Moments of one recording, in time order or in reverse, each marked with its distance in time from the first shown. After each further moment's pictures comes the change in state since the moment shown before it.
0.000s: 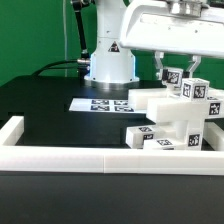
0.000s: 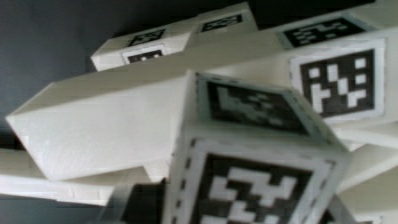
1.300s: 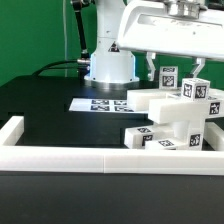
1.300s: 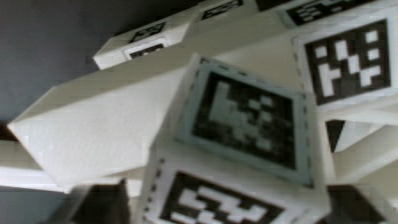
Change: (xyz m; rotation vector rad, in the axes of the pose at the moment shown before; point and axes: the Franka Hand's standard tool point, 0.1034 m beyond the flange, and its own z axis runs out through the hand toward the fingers) arm 0.002 0.004 0.002 -0.007 0.014 0.018
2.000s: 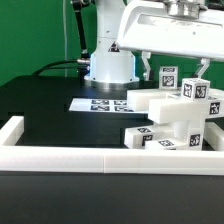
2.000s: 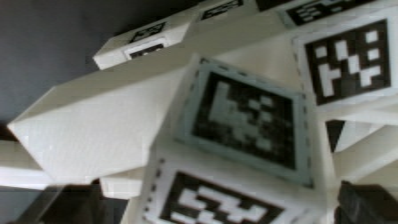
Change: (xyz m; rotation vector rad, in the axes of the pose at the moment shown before) arm 0.000 0.000 0.000 0.000 0.000 0.000
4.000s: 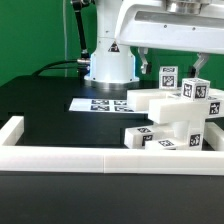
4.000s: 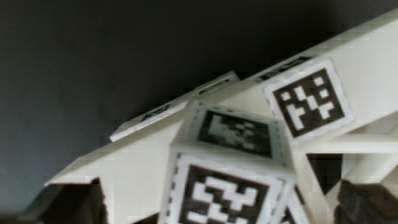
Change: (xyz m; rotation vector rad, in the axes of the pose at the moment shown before) arm -0.009 0.004 -0.012 0.033 -0.344 0.094
